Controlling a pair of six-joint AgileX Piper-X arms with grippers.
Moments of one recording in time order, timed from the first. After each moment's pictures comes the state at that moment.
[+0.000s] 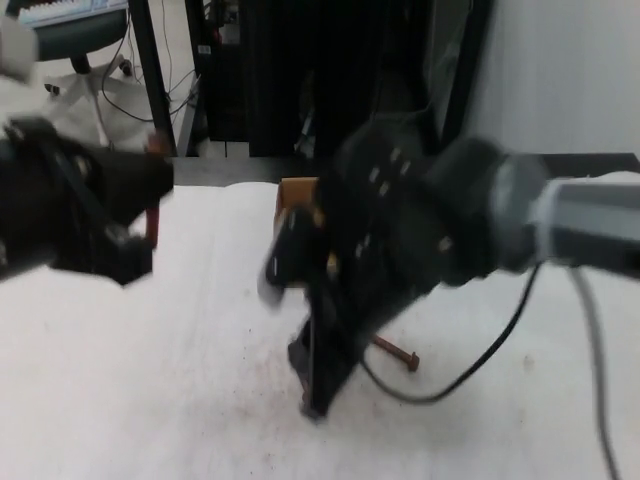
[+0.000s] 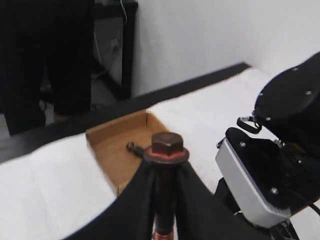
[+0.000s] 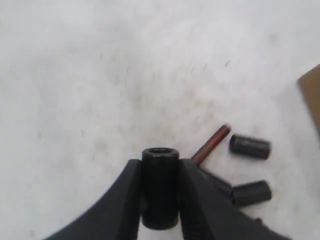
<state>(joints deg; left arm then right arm) -15.8 40.5 -40.8 20.3 21.6 0.0 43.9 94.6 -68.1 34.9 -11.4 -21.9</state>
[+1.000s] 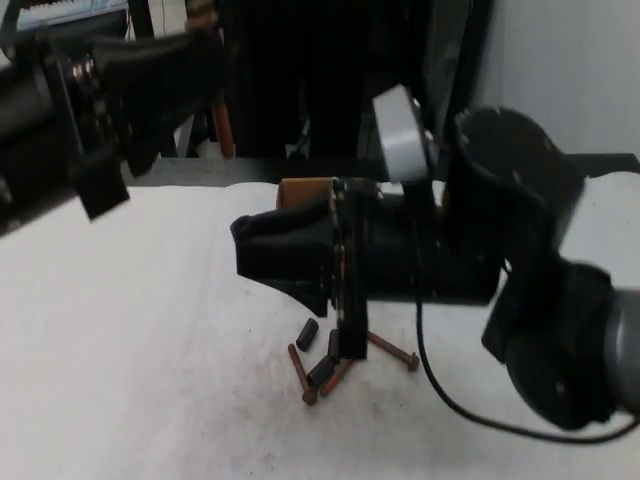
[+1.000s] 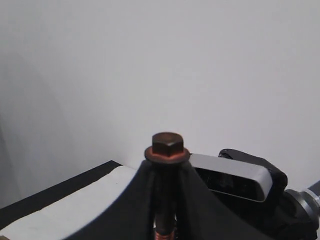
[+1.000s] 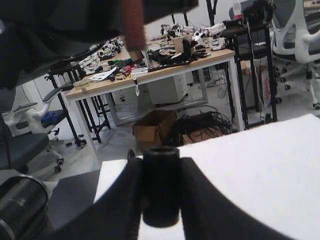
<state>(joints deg) -13.8 49.4 -32.9 -24.5 48.5 -22.5 40.0 85.8 -40.3 -45.8 -45.6 15.5</state>
